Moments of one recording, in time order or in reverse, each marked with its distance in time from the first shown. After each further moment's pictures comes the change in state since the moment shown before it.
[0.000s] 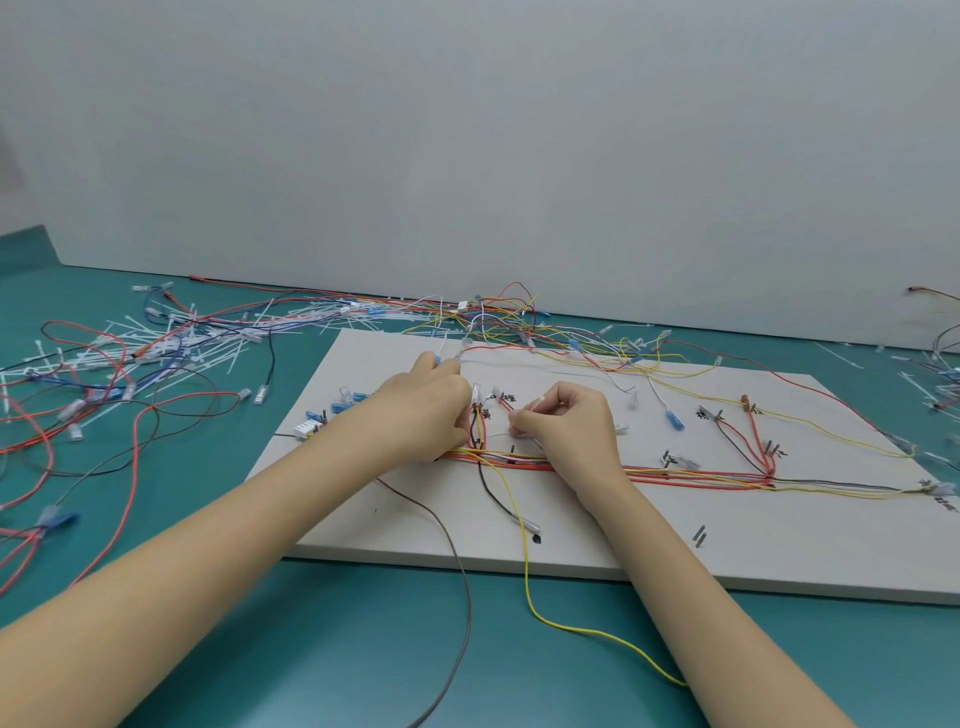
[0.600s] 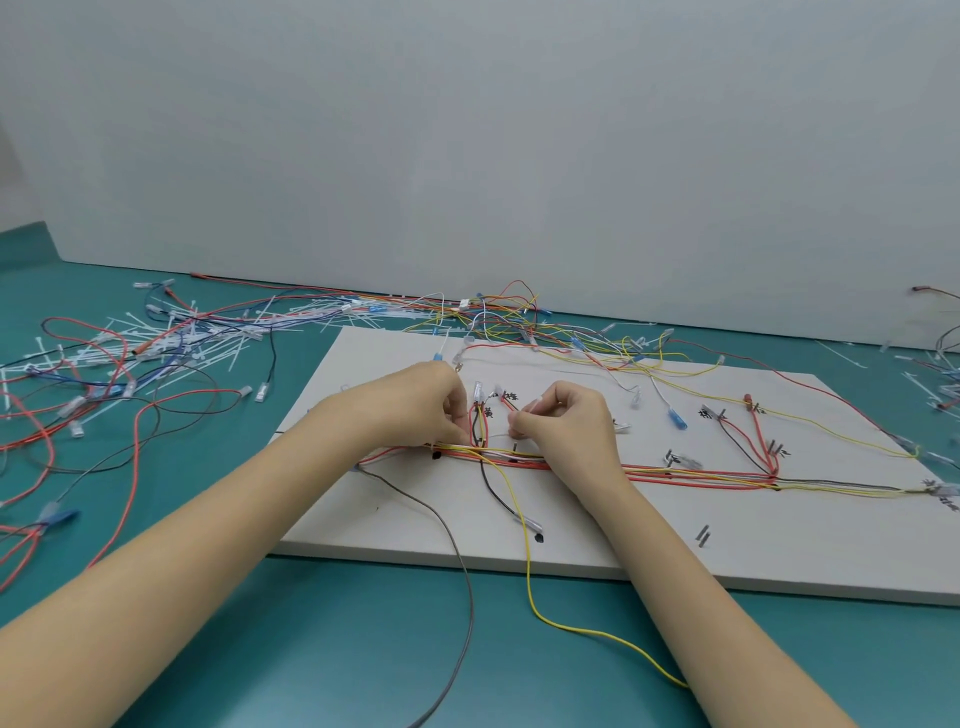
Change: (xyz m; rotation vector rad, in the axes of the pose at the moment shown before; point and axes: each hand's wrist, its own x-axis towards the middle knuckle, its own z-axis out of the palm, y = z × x) left_hand 0.009 -0.018 0.001 -0.274 -0.106 -0.028; right_hand -0.003 -0.001 0.001 -0.054 -0.018 -0.014
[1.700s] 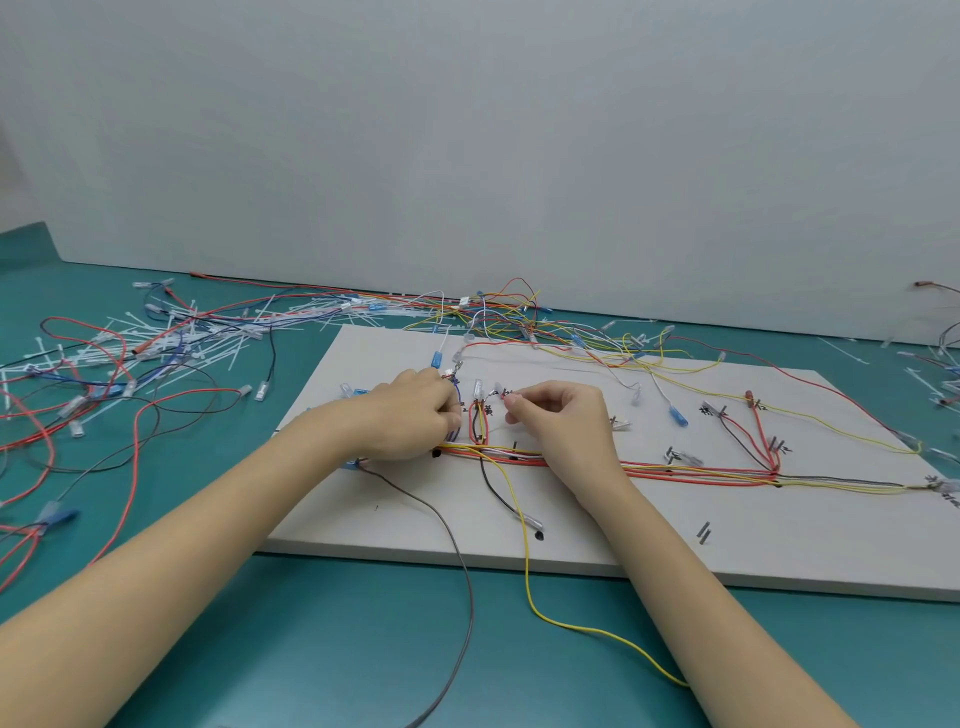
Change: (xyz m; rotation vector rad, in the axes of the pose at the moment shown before) left_hand -0.008 -0.007 0.008 -0.019 -0.060 -0.029; right_hand -0.002 -0.004 0.001 0.053 -0.041 -0.055
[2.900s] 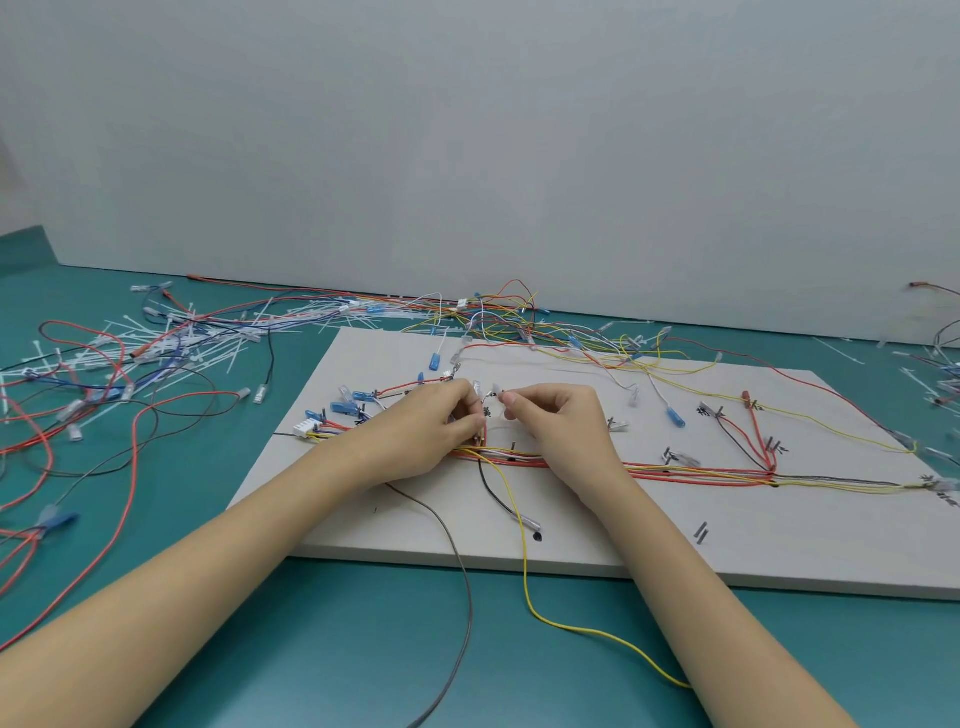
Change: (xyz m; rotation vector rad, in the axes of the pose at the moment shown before) left_hand 0.005 0.002 0.025 -0.324 0.220 0.147; right_hand 0.002 0.001 -0.004 0.000 -0.075 -0.081
